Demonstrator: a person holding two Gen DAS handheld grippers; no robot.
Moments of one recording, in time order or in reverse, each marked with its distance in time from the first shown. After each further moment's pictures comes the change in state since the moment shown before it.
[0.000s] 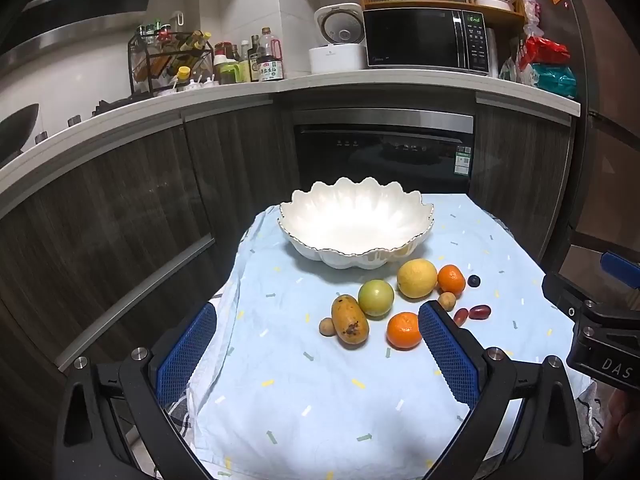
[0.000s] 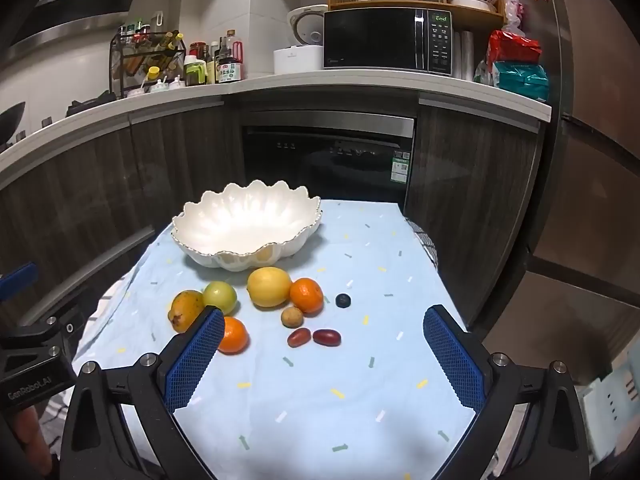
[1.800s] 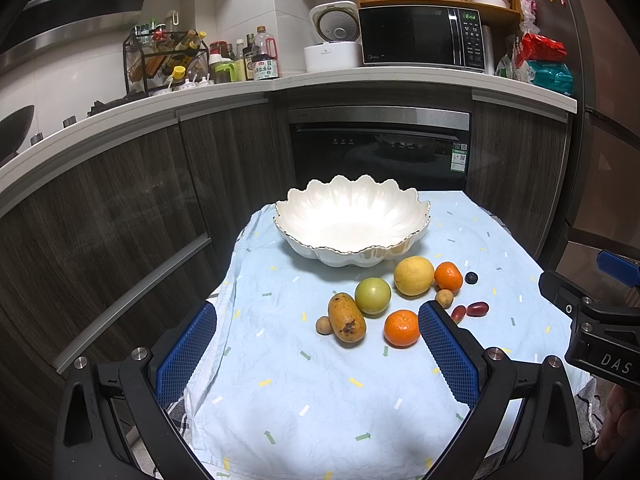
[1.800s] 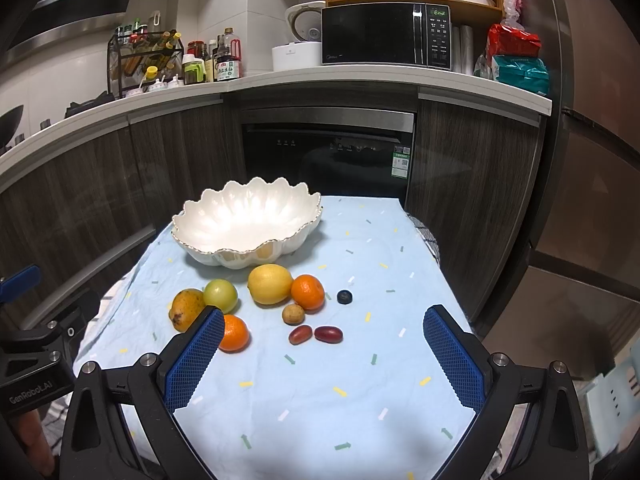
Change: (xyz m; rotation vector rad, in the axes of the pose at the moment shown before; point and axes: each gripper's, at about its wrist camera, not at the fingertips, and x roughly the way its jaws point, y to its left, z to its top) left arm -0.001 0.000 -0.001 0.001 -0.010 -0.013; right arm 0.003 0.001 -0.001 0.010 0.005 0.004
